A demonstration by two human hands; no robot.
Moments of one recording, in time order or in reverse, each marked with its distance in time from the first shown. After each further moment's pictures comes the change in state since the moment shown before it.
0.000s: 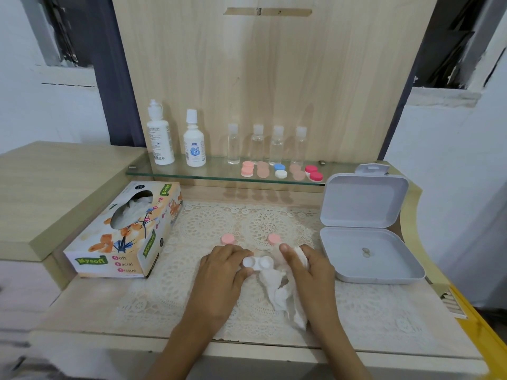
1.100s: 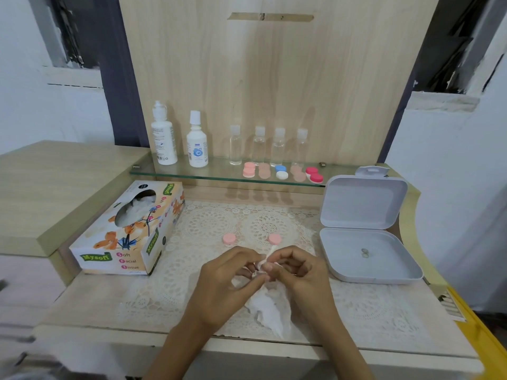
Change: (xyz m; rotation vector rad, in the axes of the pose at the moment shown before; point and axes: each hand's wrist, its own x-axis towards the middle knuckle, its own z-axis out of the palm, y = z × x) left_hand -0.007 0.020 -0.019 -0.366 0.198 0.287; right_hand -0.013 -0.018 0.001 0.524 -0.273 0.105
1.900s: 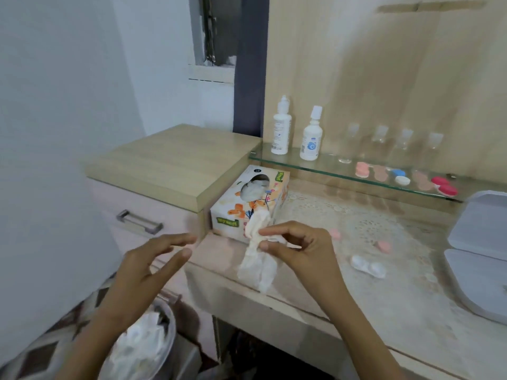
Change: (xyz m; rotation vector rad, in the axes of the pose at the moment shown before) left_hand -0.106 0.004 -0.226 0.246 0.180 -0.558; right_hand 0.005 -0.001 0.144 -0.260 -0.390 -0.167
